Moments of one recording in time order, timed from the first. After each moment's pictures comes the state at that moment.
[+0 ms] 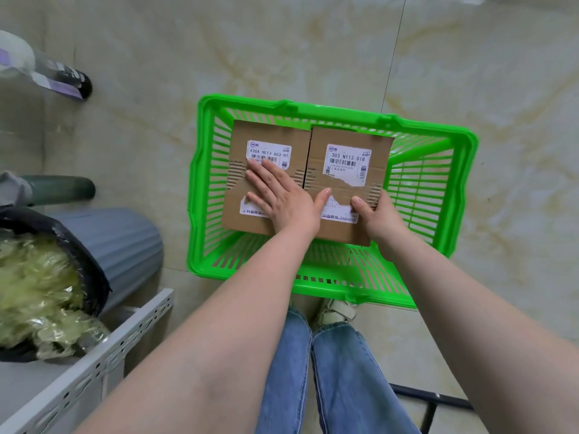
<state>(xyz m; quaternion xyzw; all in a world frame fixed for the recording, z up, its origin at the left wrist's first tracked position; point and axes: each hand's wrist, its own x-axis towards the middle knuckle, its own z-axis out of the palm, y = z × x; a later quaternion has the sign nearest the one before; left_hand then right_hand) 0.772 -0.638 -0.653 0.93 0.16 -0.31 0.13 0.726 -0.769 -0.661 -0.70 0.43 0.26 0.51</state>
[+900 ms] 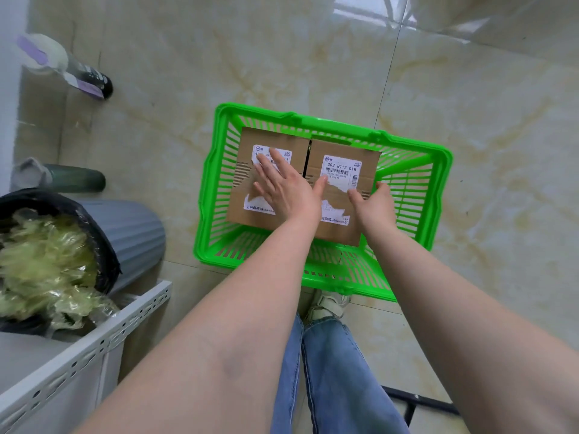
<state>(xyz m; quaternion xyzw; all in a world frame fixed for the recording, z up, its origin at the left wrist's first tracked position) 0.787 -0.643 -0.606 0.92 0.21 -0.26 0.22 0.754 -0.761 -0.616 -0.78 0.44 0.25 0.37</state>
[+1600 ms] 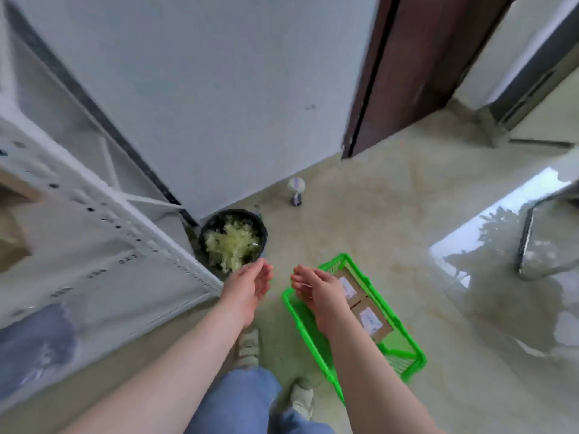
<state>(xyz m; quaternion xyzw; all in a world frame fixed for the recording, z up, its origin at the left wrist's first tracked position) 0.611 -0.472 -0.195 0.33 0.54 0.10 0.77 0.687 -0.594 -0.187 -0.60 0.14 0.44 0.65</state>
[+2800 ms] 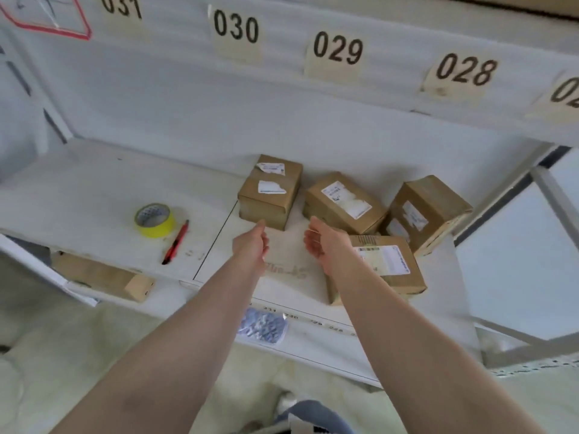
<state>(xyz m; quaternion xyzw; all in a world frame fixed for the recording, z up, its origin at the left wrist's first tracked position) 0.069 -0.041 -0.015 0.12 0.62 0.46 0.63 0.211 -0.055 0.003 -0.65 -0.14 0.57 0.49</state>
